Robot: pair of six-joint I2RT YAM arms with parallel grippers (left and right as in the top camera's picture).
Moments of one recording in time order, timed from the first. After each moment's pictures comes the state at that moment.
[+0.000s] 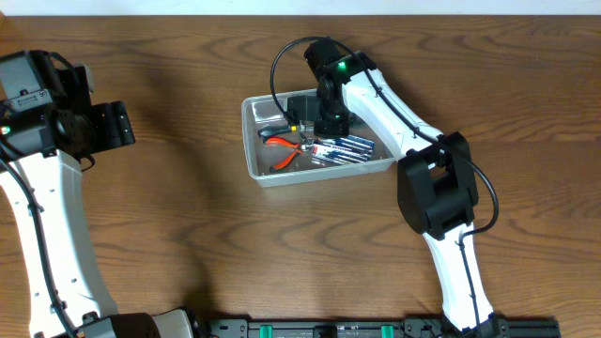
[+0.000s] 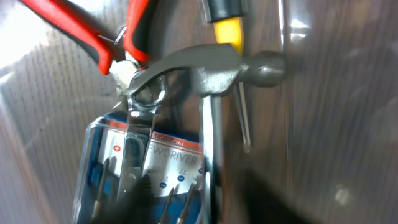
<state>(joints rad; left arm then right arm) 0.35 1.46 1.53 -1.11 0.01 0.09 0.49 2.39 2.06 -1.09 -0.11 -1.03</state>
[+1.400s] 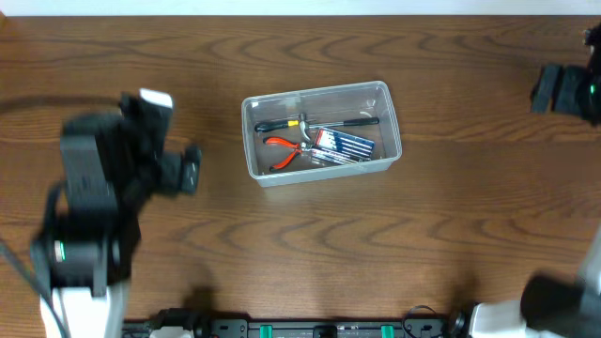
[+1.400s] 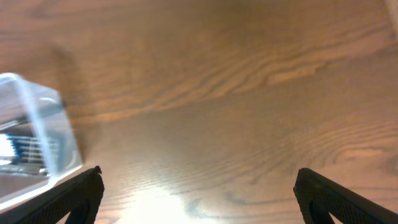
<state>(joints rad) -0.04 0.93 1.22 -0.97 -0.02 0.24 -0.33 1.55 1.85 -1.32 -0.05 -0.07</state>
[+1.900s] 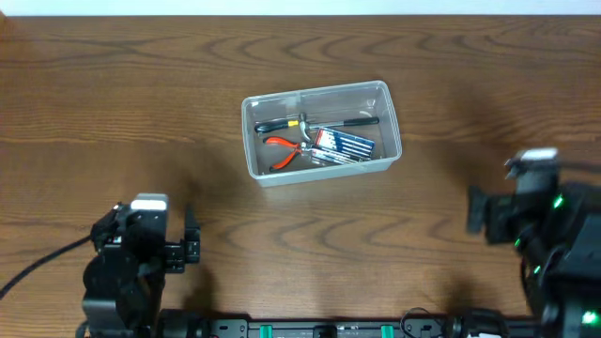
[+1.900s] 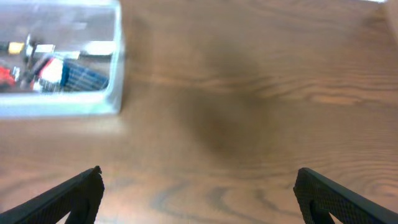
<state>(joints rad) -0.07 0.32 0.74 -0.86 -0.16 0.10 -0.09 0.66 0.92 -0.97 -0.05 -0.18</state>
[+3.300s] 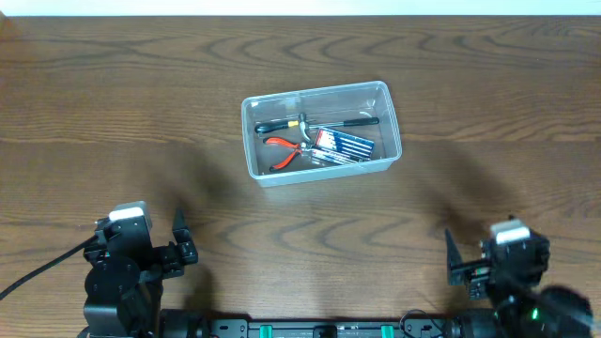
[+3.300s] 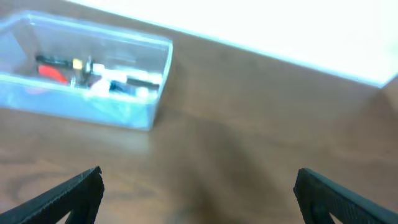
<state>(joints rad) -0.07 0.30 0.74 -0.92 -0.22 -0.10 0.03 0.10 0.64 -0.89 -0.09 -0.21</state>
